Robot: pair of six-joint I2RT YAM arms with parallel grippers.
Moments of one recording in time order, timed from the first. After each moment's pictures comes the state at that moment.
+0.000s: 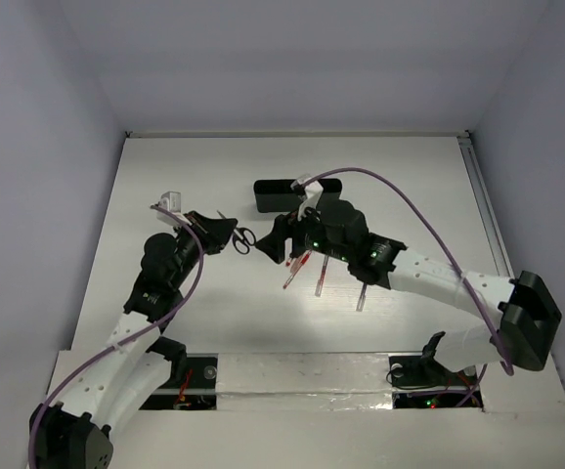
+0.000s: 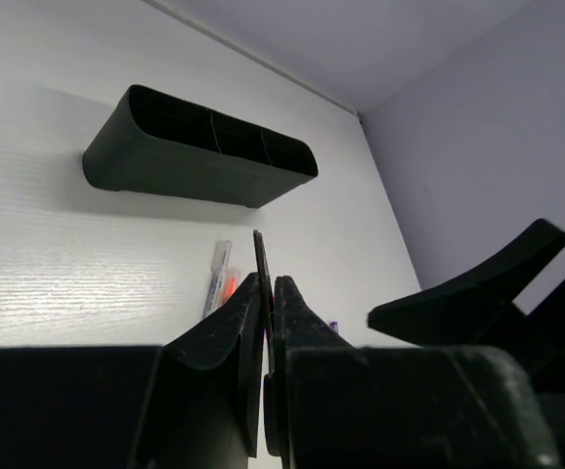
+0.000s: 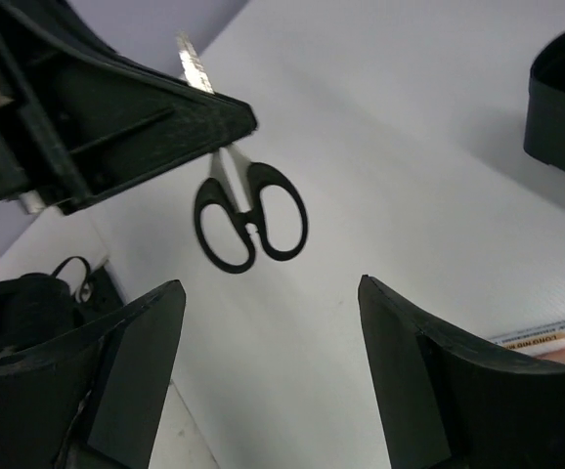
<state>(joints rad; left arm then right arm) -0.34 0.70 0.43 0.20 0.12 -0.79 0.94 1.40 1.03 0.12 -0.03 0.43</state>
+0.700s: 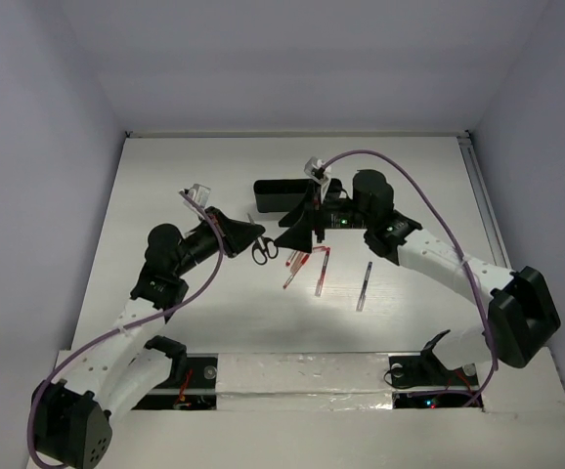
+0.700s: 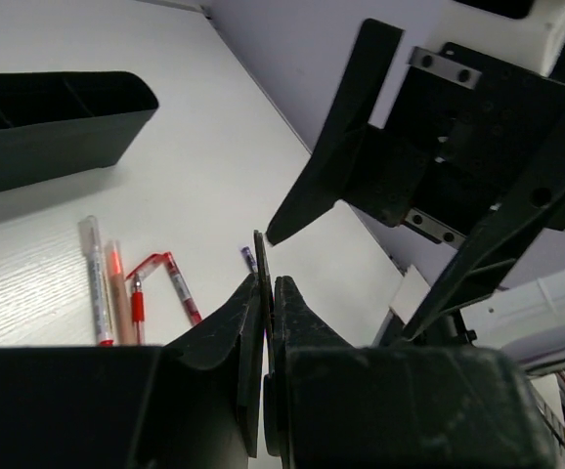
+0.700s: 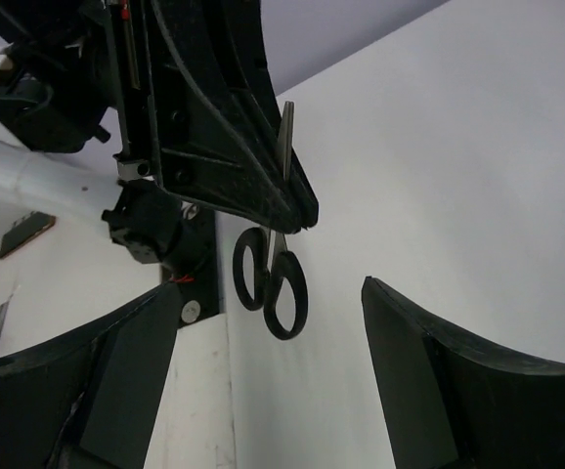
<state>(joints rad) -0.36 0.81 0.48 0.36 0.54 -0.71 0.66 1.39 1.01 0.26 -0.80 0.35</state>
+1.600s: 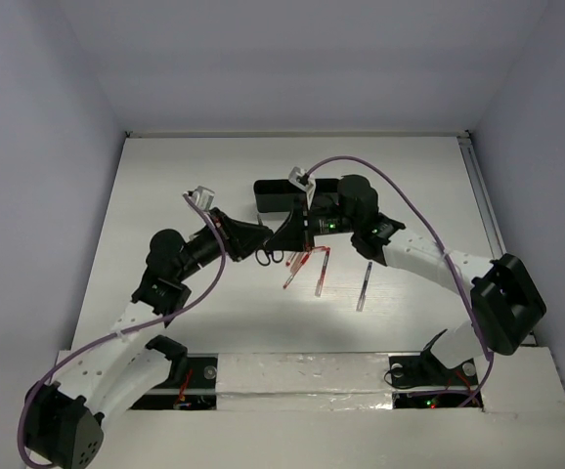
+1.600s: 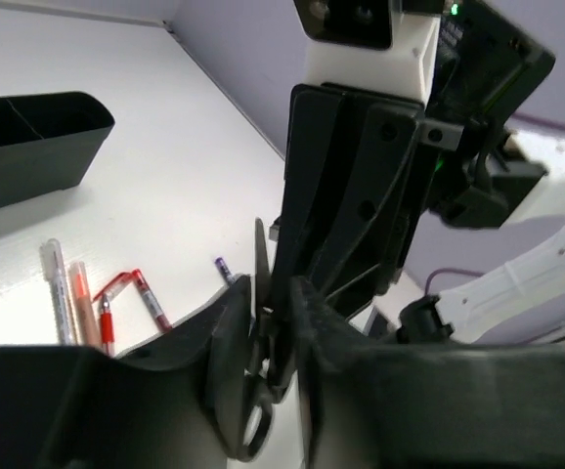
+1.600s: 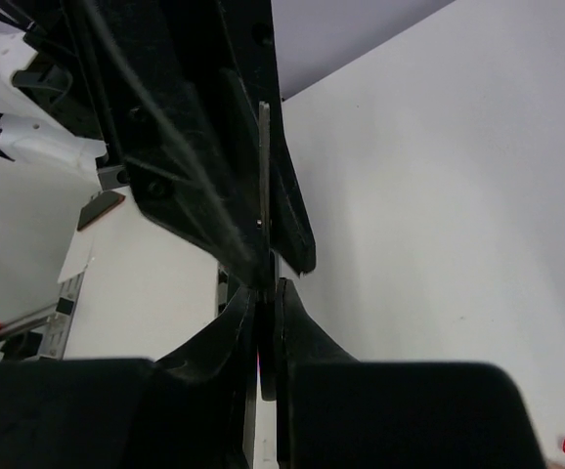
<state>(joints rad) -0.45 0.80 0.48 0.43 0.53 -0.72 0.71 1.49 1.01 0.37 -0.89 0.47</state>
